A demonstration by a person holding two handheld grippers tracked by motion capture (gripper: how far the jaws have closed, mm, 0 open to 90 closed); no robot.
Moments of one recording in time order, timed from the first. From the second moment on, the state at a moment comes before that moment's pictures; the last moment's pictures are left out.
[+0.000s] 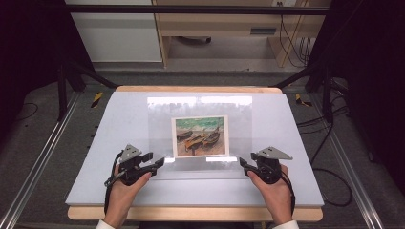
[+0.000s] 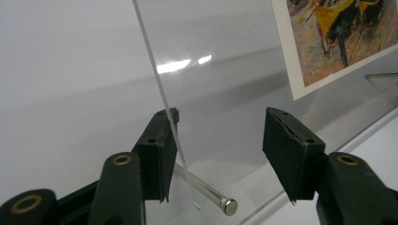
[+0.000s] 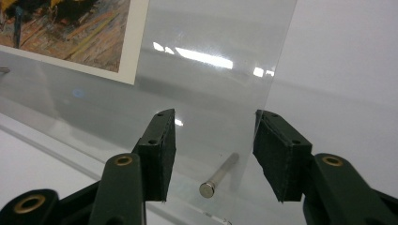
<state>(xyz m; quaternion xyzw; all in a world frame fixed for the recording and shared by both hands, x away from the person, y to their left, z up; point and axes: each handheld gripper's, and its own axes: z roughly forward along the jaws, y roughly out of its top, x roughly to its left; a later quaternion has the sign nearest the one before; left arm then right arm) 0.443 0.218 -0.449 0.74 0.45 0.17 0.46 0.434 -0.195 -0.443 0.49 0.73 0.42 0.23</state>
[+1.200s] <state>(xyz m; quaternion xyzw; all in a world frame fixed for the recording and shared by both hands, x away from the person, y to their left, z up) 0.437 0.217 -0.448 0.75 0.46 0.17 0.45 0.425 -0.198 -0.445 0.49 0.73 0.41 0.23</state>
